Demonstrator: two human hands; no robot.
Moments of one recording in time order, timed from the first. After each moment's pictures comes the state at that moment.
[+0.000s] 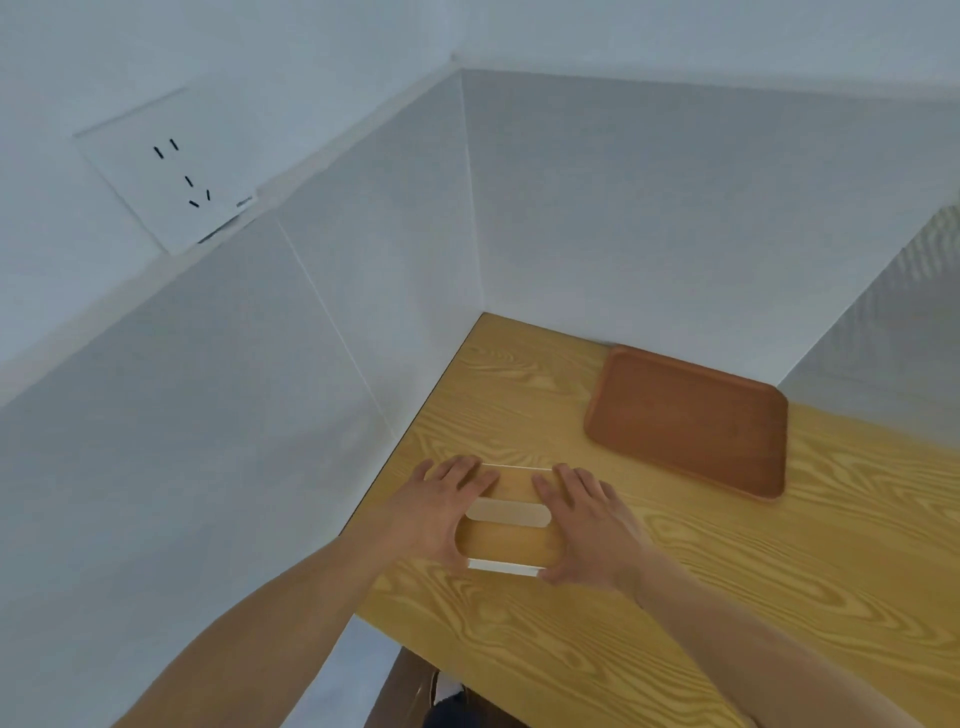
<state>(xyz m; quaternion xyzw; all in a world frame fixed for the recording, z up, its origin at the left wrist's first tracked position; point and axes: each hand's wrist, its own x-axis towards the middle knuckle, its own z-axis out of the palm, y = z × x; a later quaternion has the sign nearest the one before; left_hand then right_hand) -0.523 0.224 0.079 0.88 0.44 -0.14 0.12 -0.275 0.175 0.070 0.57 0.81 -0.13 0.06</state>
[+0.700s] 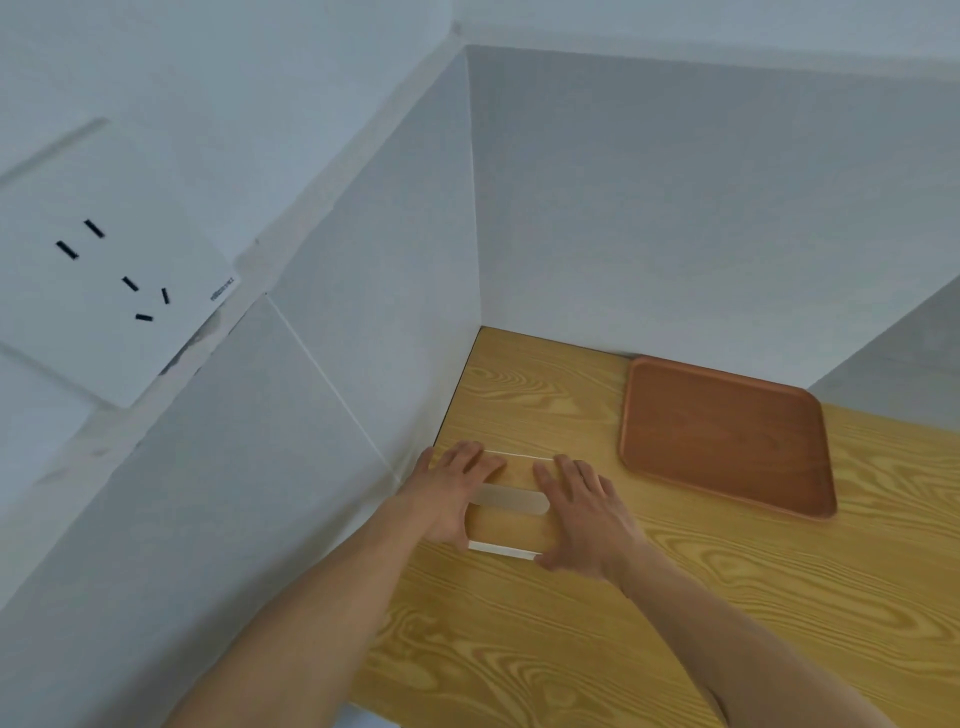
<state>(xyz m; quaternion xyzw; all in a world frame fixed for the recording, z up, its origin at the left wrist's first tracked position) -0.559 0.361 0.057 0.87 0.41 -0.20 0.16 -0.343 0.274 0.042 0.65 0.74 -0.17 0.07</state>
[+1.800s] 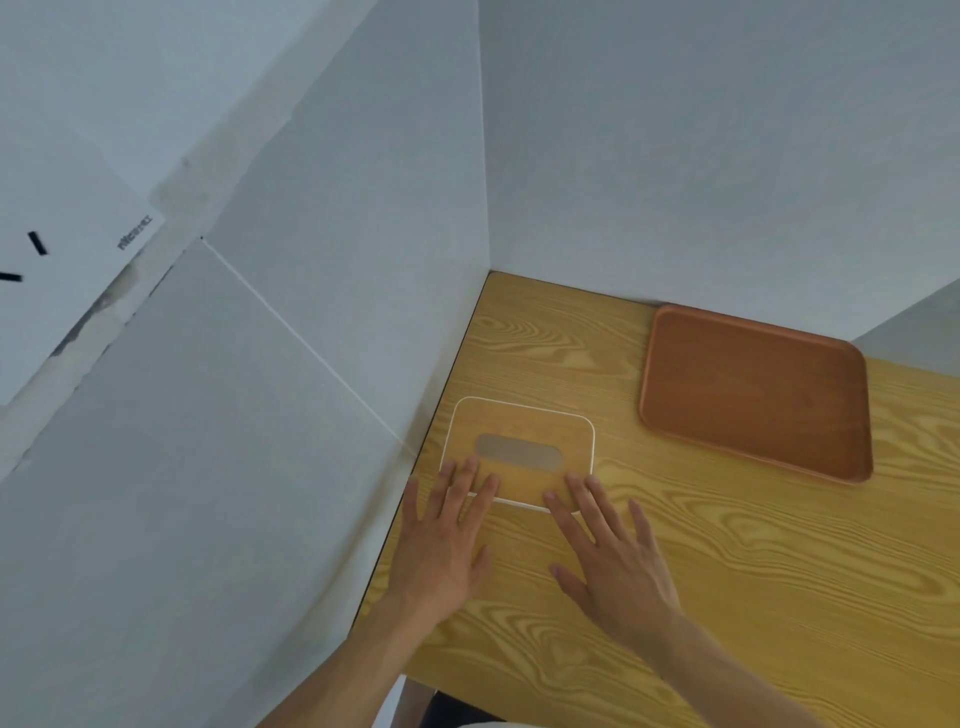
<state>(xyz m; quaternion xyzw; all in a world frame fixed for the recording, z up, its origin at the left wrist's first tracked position) -0.583 0.254 0.020 0.85 0.51 -0.10 0.11 -0.356 0.188 0.031 0.65 0.74 -0.14 0.07</state>
